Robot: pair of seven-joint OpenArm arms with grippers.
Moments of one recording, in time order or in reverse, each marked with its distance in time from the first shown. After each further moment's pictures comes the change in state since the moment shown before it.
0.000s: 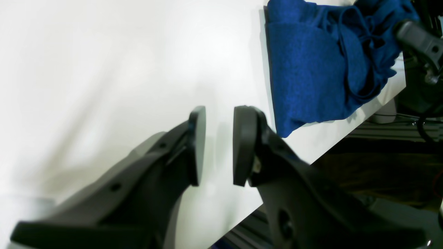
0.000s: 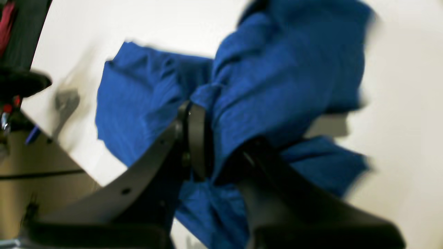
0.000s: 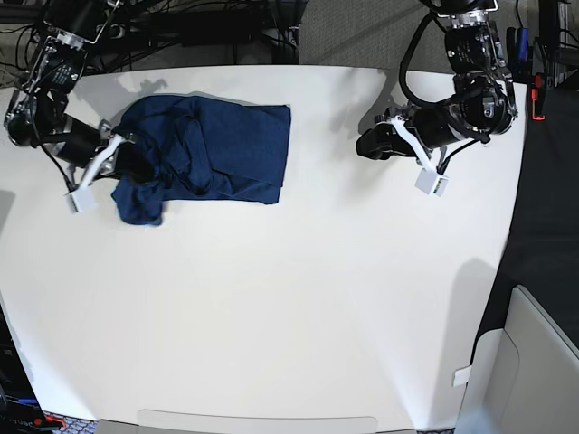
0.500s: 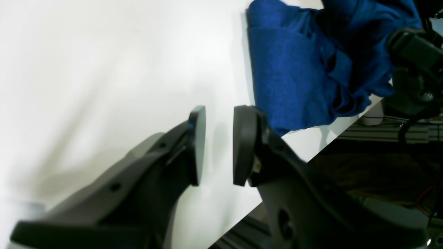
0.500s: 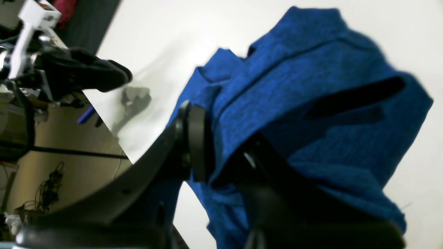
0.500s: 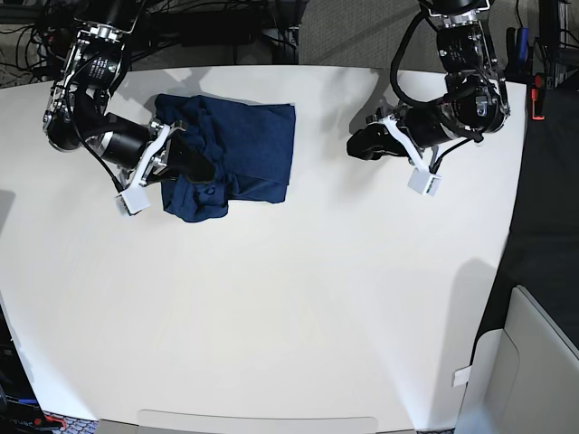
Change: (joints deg) left arm 0.0 1.9 0.2 -0.3 0.2 0.0 -0.1; right arm -0.7 -6.7 -8.7 6.9 3.8 0.0 -0.1
